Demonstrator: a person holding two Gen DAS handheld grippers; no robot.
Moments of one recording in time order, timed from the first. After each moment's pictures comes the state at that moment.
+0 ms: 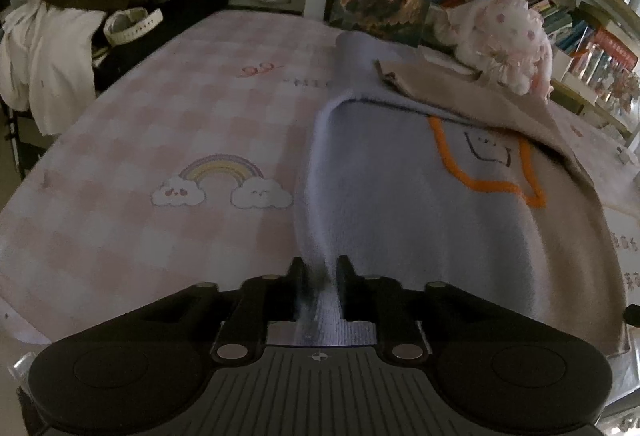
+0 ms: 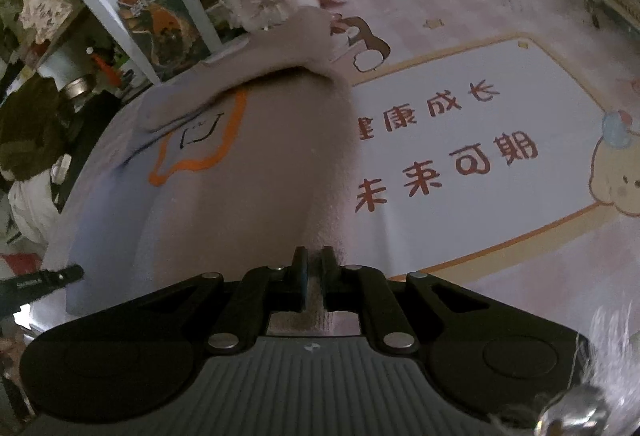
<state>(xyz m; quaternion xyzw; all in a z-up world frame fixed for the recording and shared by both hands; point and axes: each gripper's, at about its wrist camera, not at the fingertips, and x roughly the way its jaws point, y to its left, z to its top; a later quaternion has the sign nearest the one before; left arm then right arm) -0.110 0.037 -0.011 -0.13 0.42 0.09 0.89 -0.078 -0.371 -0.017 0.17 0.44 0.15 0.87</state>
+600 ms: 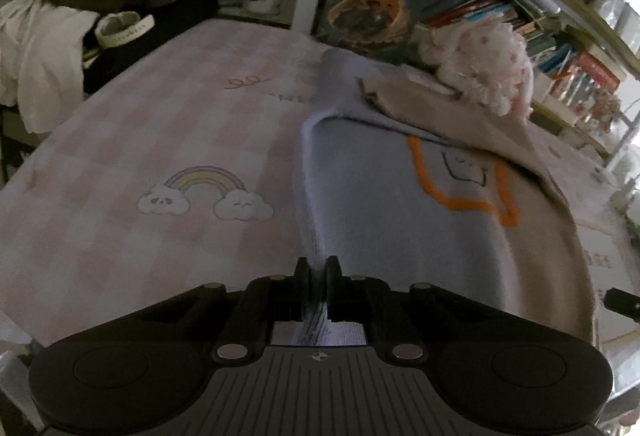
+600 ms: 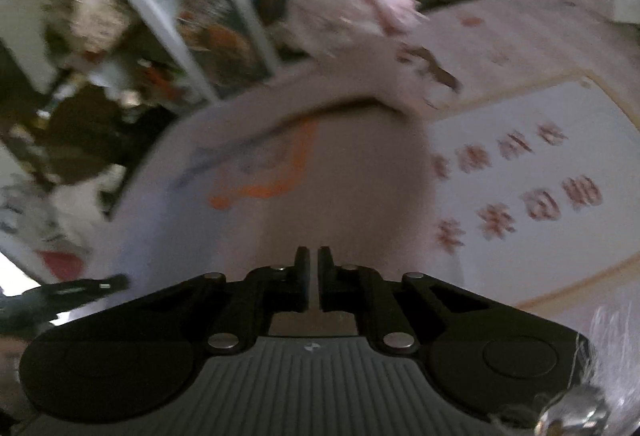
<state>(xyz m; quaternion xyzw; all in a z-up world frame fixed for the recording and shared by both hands) -0.114 0.043 -0.003 -0.16 0.40 0.07 0.90 -0.076 -0.350 0.003 0.18 0.39 0.24 0.87</state>
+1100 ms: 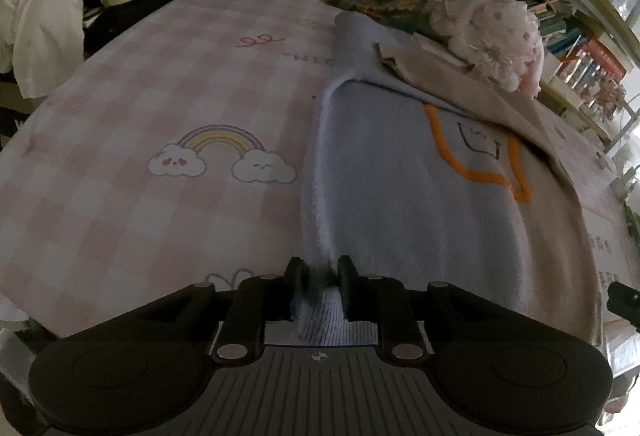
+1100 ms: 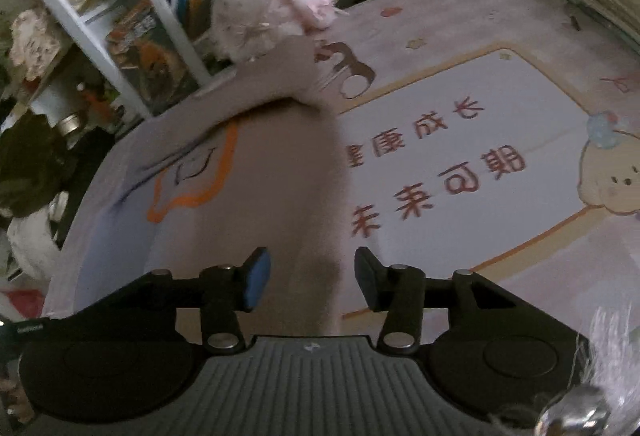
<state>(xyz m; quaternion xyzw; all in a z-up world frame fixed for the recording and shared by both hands) -0.116 0.058 -0.013 -0.17 0.44 0.05 0.88 -0.077 -0.377 -0.014 0.20 0.42 0.12 0.88</state>
